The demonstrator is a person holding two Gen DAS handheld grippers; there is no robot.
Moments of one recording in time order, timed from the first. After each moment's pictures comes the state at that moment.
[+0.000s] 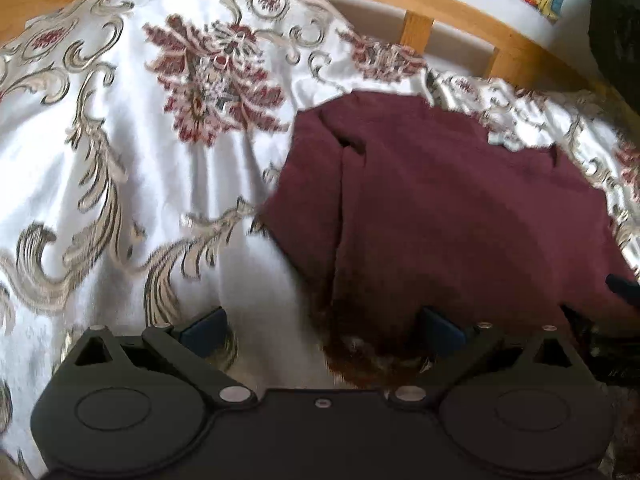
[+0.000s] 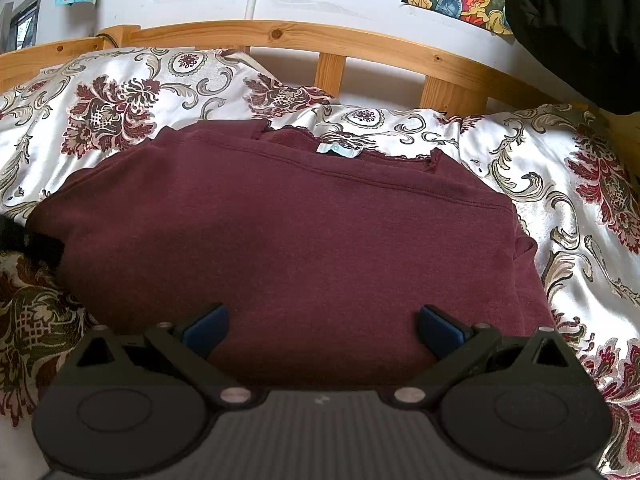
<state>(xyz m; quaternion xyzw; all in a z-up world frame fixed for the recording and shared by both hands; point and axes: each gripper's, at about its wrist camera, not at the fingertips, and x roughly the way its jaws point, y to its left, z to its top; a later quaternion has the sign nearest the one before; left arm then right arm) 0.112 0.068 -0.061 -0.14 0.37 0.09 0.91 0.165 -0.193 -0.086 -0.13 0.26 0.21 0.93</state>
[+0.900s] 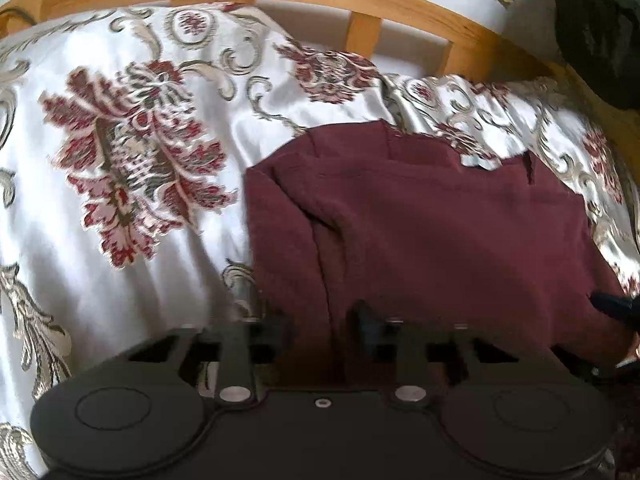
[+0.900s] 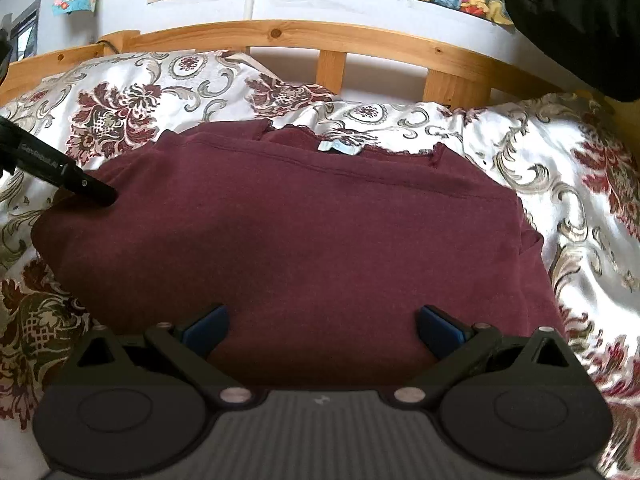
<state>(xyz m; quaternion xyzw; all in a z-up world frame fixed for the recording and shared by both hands) 0.180 0.092 -0.039 -0.08 0.39 -0.01 0.92 0.169 -0.197 -0.081 -0.12 0.27 0.22 0.93</state>
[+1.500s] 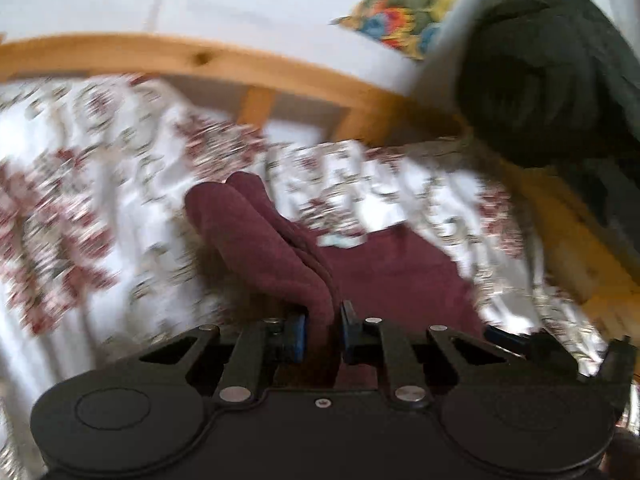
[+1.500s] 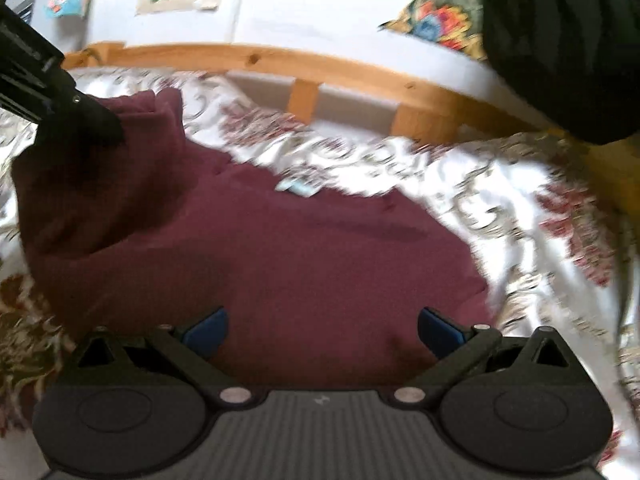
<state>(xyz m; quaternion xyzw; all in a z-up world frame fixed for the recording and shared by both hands) 0.182 0.028 0.043 -0.13 0.32 -0.11 0.93 0.179 -0.216 -0.054 -0.14 0.23 0.18 0.95</state>
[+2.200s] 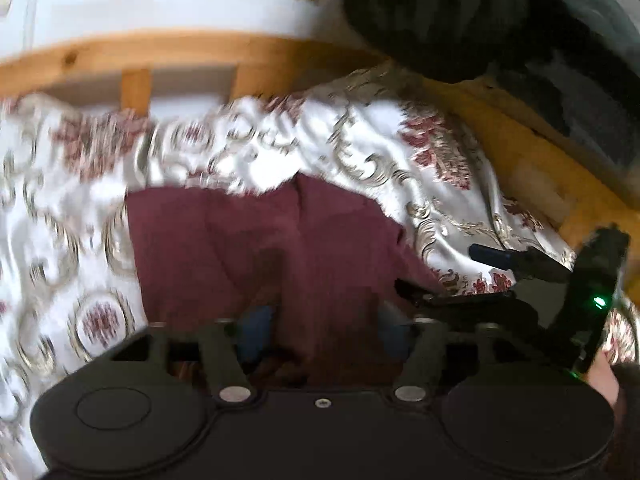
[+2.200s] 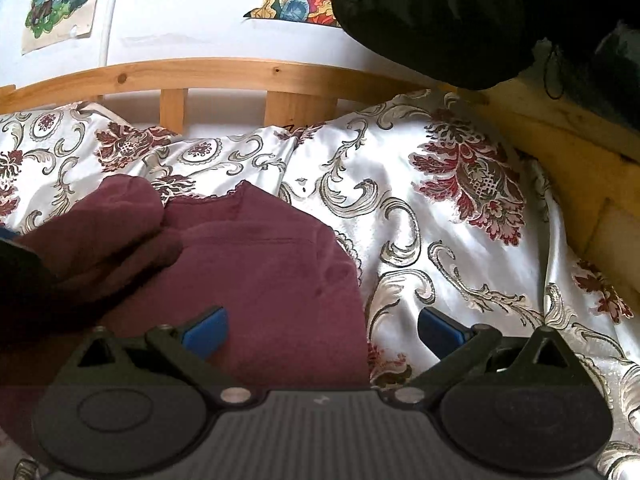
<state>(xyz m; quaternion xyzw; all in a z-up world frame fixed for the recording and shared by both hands) 0.195 -0.082 0.020 -0.03 0.34 -0.18 0.92 0.220 -0.282 -0.049 -0.07 0.25 0.07 0.96</state>
